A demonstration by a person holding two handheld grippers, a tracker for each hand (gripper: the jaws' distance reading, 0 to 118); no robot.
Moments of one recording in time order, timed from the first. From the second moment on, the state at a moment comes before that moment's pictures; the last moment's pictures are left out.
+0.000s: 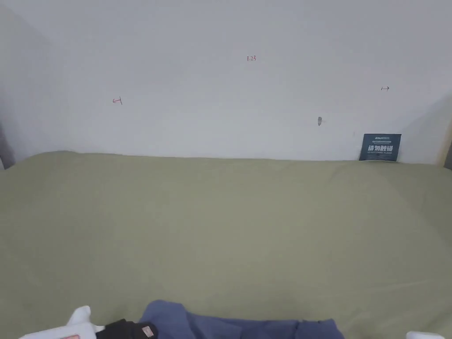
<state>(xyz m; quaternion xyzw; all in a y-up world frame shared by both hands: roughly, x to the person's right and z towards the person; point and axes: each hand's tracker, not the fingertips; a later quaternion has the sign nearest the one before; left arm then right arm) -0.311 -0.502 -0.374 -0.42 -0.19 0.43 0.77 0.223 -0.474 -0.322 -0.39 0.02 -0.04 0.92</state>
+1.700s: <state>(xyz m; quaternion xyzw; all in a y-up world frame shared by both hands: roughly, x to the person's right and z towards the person) -0.163 -0.464 -0.375 -0.40 -0.40 0.30 0.77 0.194 -0.485 -0.321 -0.42 0.07 -0.02 0.90</state>
